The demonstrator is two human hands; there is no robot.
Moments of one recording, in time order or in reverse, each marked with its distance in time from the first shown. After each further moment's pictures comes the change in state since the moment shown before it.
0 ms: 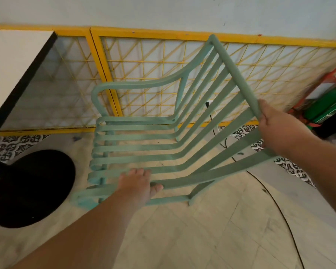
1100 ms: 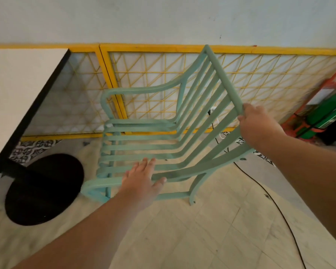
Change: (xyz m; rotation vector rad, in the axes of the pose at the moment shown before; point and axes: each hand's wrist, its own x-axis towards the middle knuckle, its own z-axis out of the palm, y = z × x) left_hand -0.063 0.022 -0.048 -0.419 0.188 -0.049; right_hand 0.010 -0.010 -0.010 0.034 0.049 -0.035
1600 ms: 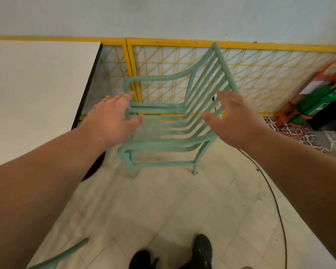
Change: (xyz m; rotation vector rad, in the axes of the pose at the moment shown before) left_hand -0.177 -0.030 -0.222 0.076 0.258 0.044; right_hand -0.217 -0.097 -0.094 0.064 -0.088 -0.295
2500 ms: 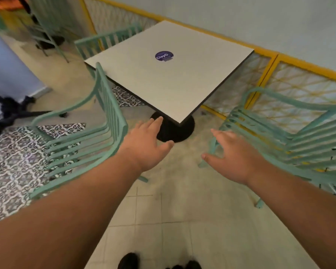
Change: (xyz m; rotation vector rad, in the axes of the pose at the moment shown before) left_hand -0.336 -0.082 -0.006 -0.092 0.177 -0.639; right_hand -0.153 -0.190 0.092 -0.105 -0.379 -0.775
